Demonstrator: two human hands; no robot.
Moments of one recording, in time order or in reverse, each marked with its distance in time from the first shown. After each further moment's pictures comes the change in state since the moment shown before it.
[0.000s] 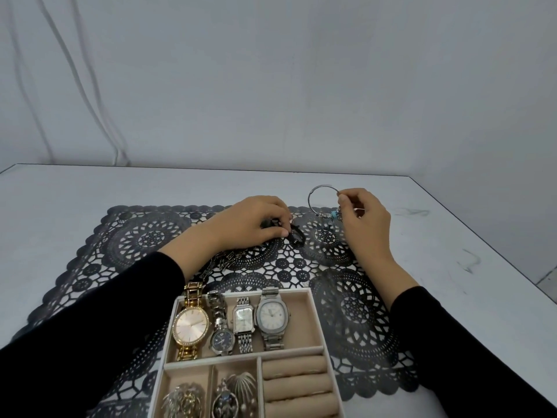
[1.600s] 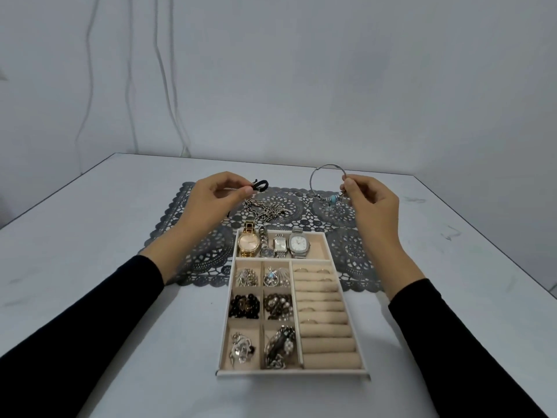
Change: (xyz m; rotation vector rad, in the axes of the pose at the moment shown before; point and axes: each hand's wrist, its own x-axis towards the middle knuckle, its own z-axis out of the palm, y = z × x) left_hand -0.157 0.085 -0.041 -0.493 0.718 -0.404; right_hand -0.088 -0.107 -0.054 0.435 -0.045 0.128
